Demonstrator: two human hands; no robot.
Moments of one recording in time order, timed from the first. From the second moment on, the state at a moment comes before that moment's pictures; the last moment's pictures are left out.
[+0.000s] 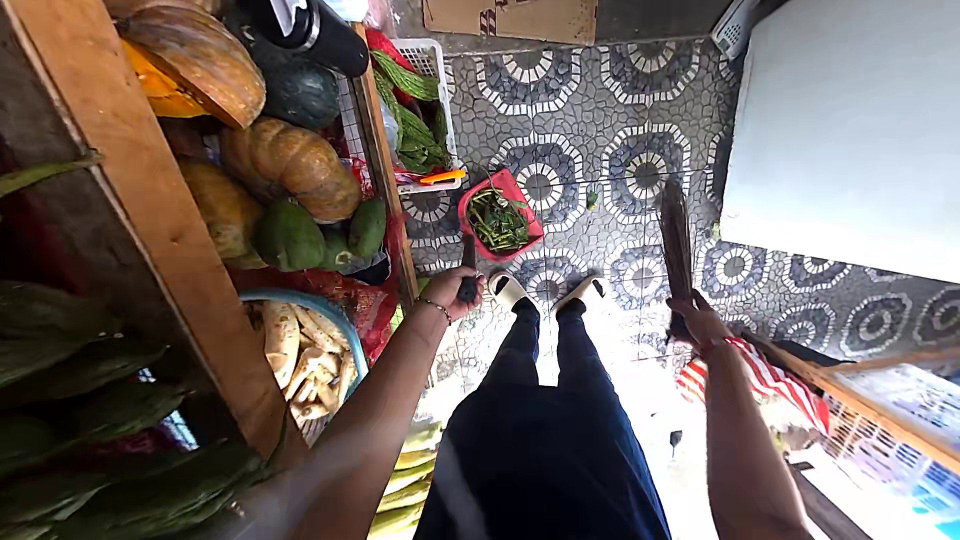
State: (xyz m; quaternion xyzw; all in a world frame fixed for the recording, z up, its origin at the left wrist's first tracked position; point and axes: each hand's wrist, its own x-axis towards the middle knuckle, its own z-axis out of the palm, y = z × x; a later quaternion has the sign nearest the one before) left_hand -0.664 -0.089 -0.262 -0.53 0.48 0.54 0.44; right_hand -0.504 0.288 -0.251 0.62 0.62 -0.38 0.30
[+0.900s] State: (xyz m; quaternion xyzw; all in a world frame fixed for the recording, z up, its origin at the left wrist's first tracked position) left_hand -0.670 -0.110 -0.265 -0.54 0.47 0.55 0.44; right_hand -0.485 0.178 -0.144 0.31 0.66 -0.30 0.62
